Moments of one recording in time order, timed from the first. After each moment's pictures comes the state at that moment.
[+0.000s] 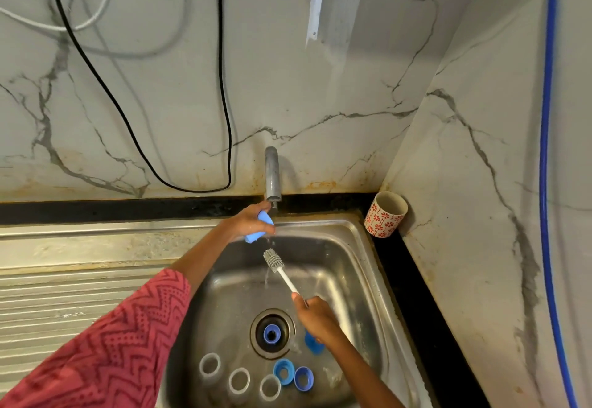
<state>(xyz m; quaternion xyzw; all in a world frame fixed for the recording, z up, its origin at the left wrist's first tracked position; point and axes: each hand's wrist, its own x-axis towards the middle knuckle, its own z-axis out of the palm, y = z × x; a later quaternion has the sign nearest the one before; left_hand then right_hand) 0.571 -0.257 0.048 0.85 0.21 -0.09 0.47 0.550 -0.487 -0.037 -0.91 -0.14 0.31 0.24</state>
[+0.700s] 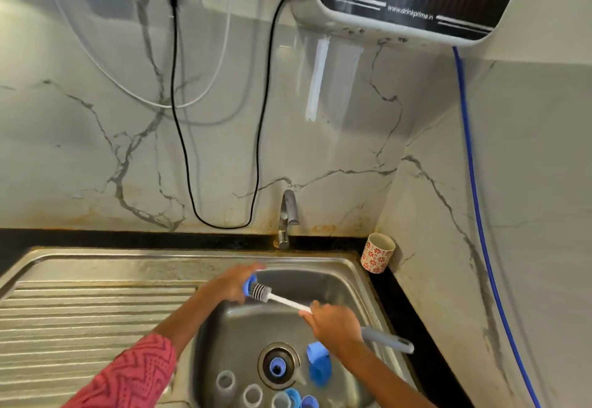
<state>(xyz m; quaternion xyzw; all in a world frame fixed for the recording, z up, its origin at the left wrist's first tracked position) 0.432 -0.277 0.066 0.97 0.13 -0.08 0.20 0.495 -0.515 0.066 -0.91 -0.41 -0.06 -0.01</state>
